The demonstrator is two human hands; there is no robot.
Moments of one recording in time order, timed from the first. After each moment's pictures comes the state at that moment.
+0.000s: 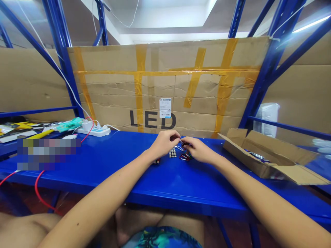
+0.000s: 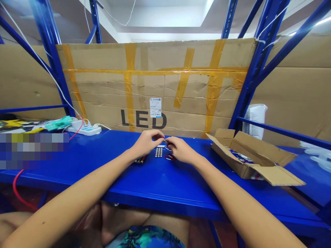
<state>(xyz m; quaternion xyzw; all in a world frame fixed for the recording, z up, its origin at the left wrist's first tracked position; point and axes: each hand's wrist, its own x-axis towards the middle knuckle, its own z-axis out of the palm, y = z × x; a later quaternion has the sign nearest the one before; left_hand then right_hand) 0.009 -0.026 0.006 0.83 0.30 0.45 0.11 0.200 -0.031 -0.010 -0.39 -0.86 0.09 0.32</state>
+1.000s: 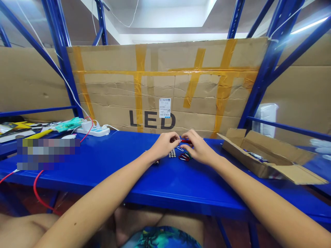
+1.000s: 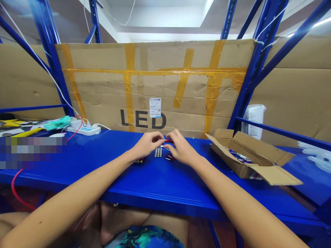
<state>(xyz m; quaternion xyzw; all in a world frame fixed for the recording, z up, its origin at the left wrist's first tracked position) 0.011 -0.030 0.002 0.83 0.31 0.43 0.17 0.202 -0.040 -0.008 -0.33 -0.86 -0.03 0.39</state>
